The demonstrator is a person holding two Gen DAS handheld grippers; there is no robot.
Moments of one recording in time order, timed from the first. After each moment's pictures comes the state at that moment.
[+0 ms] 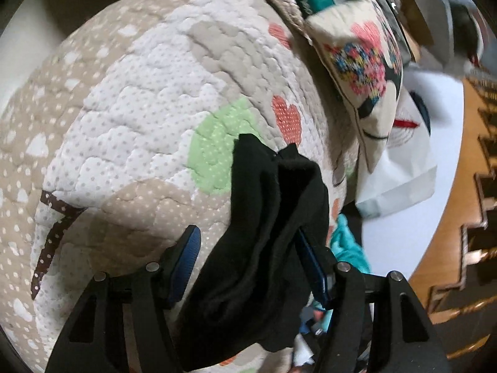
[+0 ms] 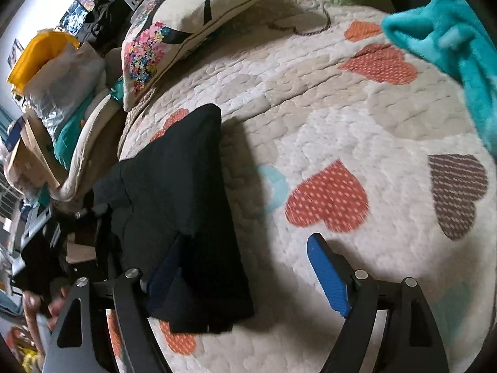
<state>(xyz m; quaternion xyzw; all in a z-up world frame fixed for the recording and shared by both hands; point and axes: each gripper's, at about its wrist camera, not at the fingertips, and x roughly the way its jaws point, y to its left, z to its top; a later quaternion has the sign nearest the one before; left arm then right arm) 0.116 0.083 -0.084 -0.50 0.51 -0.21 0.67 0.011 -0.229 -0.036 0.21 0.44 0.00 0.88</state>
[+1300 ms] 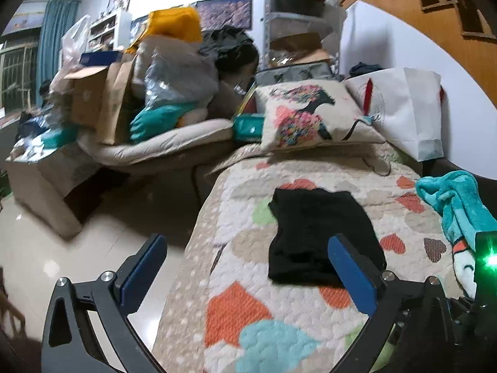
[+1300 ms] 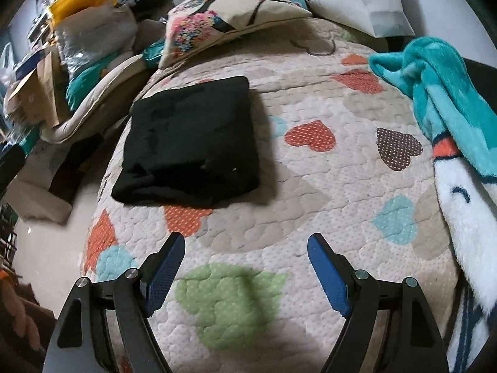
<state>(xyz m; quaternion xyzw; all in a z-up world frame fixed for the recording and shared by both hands) -0.111 0.036 0.060 -0.05 0.24 0.01 0.97 -0.105 -0.169 -0.022 0.07 0.42 -0.02 0.90</state>
